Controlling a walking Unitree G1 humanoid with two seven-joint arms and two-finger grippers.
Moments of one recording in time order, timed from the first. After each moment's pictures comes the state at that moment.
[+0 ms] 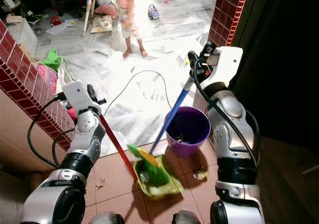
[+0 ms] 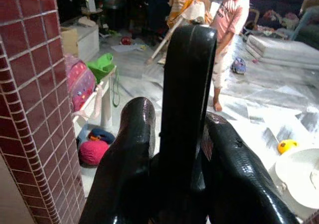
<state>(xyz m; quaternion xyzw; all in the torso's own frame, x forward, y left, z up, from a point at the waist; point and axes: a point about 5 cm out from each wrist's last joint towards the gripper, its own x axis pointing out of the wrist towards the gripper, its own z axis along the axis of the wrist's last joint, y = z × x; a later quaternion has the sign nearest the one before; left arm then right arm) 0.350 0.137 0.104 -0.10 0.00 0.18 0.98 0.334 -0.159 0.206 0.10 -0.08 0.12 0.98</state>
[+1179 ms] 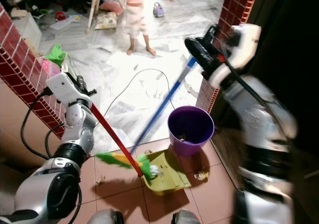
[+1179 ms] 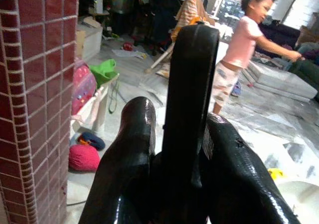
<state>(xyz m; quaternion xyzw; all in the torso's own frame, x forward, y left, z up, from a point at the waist) 0.364 0.163 0.120 -0.16 -0.04 0.18 0.97 0.315 -0.188 0.251 0.15 -0.06 0.33 0.93</state>
